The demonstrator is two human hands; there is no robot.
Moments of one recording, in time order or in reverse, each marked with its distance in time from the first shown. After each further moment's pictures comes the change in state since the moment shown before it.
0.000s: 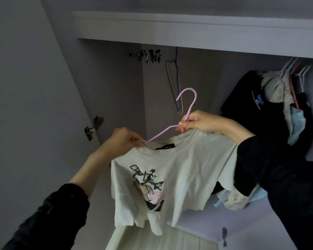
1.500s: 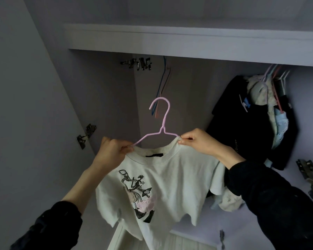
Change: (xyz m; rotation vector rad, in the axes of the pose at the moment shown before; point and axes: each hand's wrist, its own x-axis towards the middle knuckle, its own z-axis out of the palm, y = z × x) left_hand -0.010 -0.018 0.015 0.146 0.322 0.149; right_hand -0.017 0.043 0.030 -0.011 0.216 -0.064
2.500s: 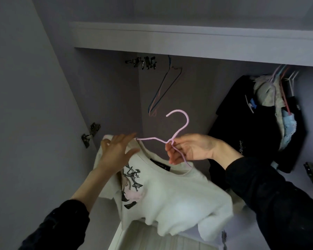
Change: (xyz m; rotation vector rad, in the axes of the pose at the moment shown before) left_hand 0.001 -0.015 0.017 0.186 -0.020 -0.014; right_hand 0.014 -0.021 0.011 0.900 -0.699 0.168
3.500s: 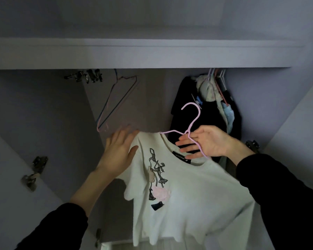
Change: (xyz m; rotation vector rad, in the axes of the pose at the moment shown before) left_hand 0.067 0.072 0.027 -0.096 0.006 0.535; right_hand -0.124 0.011 -0.033 0.347 0.678 -0.114
